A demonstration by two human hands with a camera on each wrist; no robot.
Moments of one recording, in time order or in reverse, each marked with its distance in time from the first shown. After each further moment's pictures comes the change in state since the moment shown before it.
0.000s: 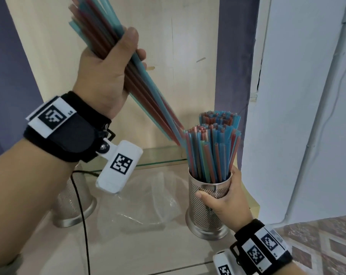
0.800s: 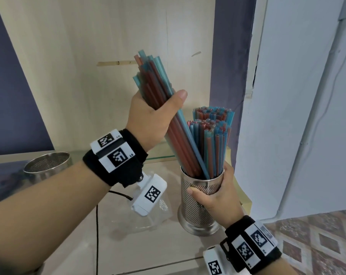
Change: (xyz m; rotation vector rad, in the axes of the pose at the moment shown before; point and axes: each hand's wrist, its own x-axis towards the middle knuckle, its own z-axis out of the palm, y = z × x) left_hand -0.054 -0.065 0.040 0.334 0.002 -0.065; right_hand -0.002 -0.002 -0.001 -0.054 0.011 0.052
